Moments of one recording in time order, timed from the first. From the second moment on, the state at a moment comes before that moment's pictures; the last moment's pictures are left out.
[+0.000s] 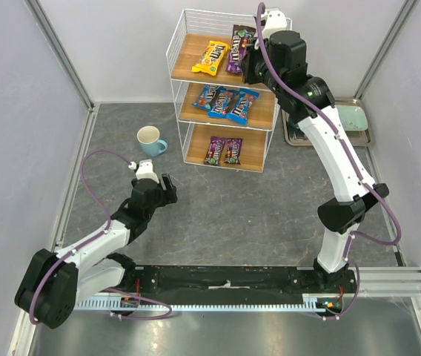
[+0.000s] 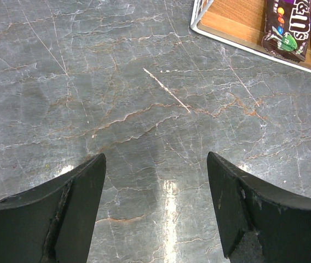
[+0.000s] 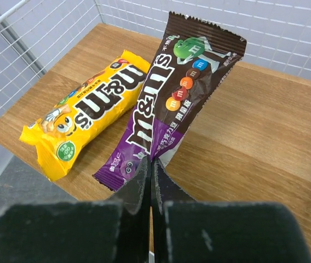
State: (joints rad) left arm -0.47 1.04 0.36 0.16 -0.31 -0.46; right arm 0.53 1.87 2.38 -0.66 0.14 0.17
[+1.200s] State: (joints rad) left arm -0.47 1.03 0.36 0.17 -0.30 -0.46; right arm 0.59 1.20 1.57 -0.41 -0.05 0.17
